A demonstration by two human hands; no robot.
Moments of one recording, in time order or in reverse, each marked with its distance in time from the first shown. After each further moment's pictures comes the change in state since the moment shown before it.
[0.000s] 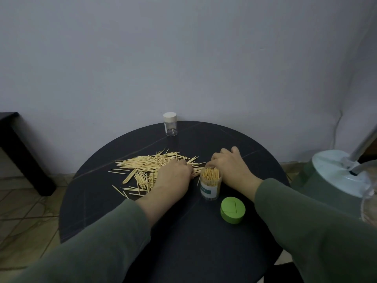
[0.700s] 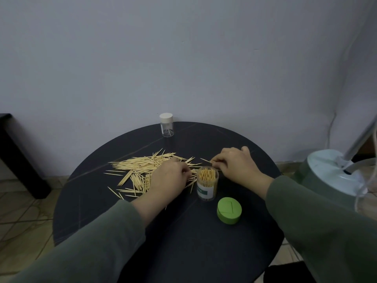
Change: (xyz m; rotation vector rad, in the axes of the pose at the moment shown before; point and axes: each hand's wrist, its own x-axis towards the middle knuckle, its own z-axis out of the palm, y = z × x) left_hand -0.002 0.000 0.002 -0.275 0.122 -0.152; right_hand -0.013 0.018 -0.012 0.331 0.071 0.223
